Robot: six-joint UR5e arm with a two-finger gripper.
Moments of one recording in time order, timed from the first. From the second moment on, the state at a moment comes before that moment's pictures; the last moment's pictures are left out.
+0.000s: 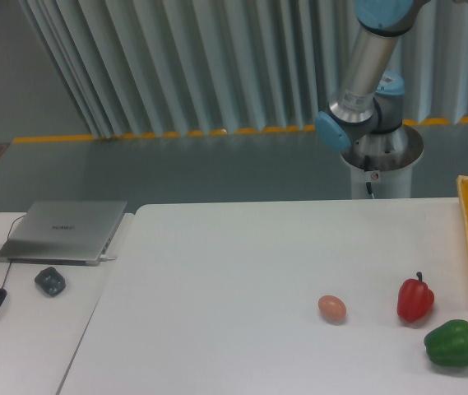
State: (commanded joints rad) arm 2.92 -1.95 -1.48 -1.36 1.54 1.58
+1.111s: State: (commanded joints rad) arm 2.91 -1.99 -1.53 -1.26 1.52 1.54
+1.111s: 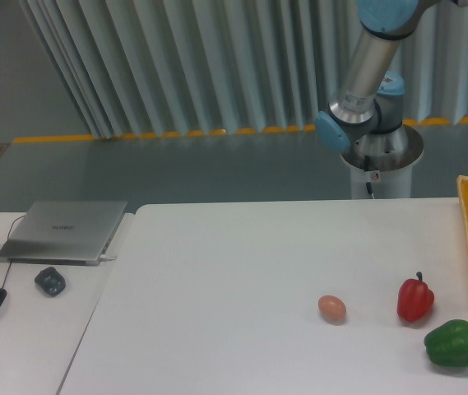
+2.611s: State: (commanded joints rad) arm 2.91 -1.99 -1.49 -1.33 1.53 1.50
